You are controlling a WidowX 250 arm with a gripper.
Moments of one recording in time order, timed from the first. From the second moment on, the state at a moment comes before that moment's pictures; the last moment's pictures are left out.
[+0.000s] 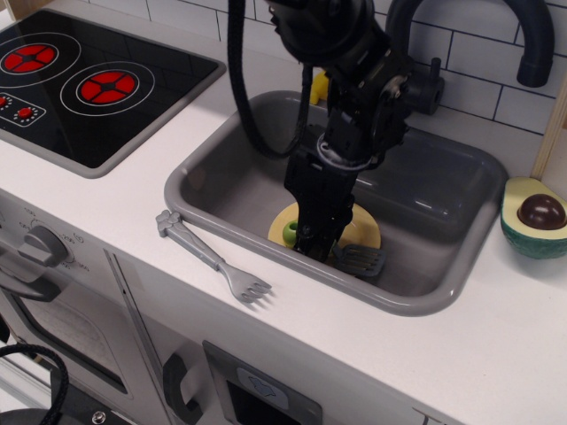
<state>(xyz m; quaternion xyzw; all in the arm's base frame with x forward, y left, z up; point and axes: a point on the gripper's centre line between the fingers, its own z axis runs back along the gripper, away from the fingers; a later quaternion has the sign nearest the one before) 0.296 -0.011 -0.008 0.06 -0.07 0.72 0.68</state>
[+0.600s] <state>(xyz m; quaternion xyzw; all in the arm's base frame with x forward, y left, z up) 0.343 -0.045 0.016 -0.02 -0.17 0.60 0.78</state>
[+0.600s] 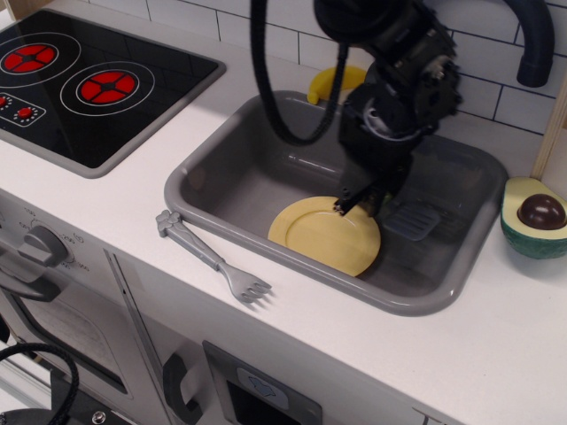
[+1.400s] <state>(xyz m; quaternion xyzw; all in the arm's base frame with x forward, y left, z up) 0.358 -0.060 0.001 0.00 -0.16 0.59 0.79</state>
